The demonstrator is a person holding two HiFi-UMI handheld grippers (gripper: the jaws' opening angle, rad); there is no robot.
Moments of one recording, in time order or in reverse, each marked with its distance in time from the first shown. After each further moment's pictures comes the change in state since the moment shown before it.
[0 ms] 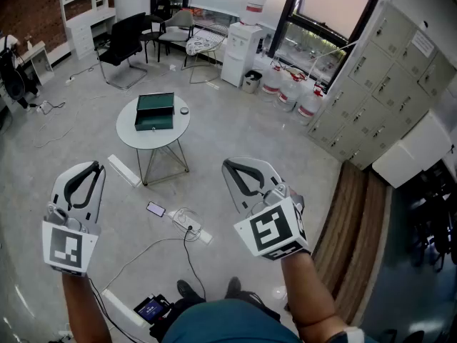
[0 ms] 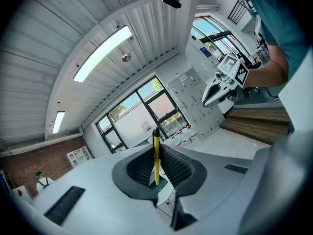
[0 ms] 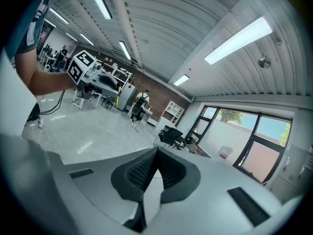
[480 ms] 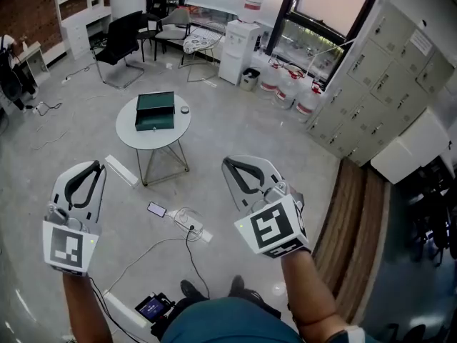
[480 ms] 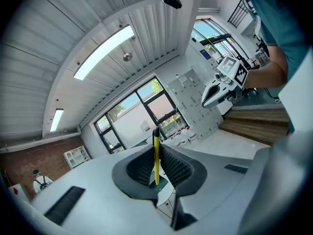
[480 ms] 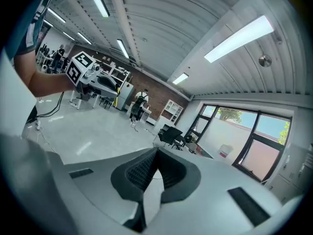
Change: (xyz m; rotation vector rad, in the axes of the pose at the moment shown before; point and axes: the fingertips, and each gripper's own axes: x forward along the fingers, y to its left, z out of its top) left arm 0.011 0.038 -0.028 -0.010 -0.004 -0.022; right arm 0.043 0.010 0.018 0.022 0.011 -0.008
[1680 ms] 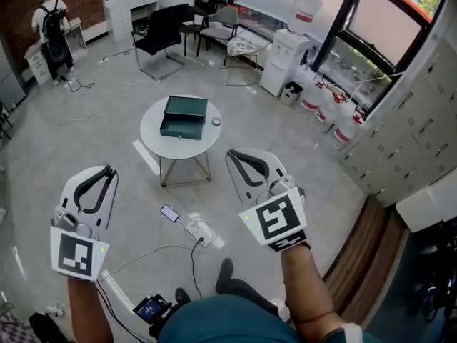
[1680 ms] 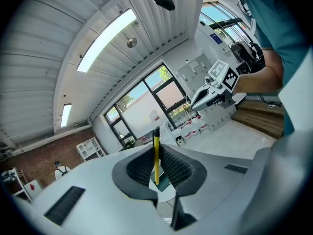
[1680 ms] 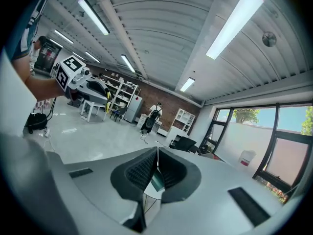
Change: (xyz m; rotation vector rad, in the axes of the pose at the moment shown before) left arm 0.150 0.059 -0.032 0.020 0.132 0.119; right arm 0.203 -0.111 -0.014 0.045 -0.153 0.176
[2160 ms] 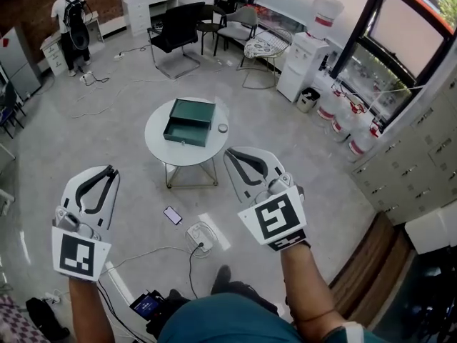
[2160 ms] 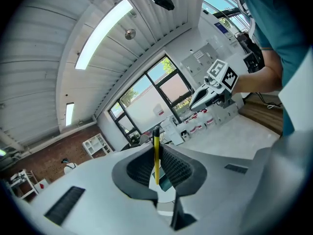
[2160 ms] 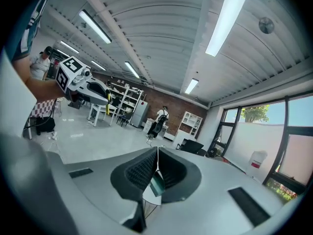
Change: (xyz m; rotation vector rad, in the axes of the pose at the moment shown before) left arm 0.110 -0.017 0.036 0.031 0.073 0.063; right arm 0.044 -0.104 -0.044 0.001 -0.065 0.107
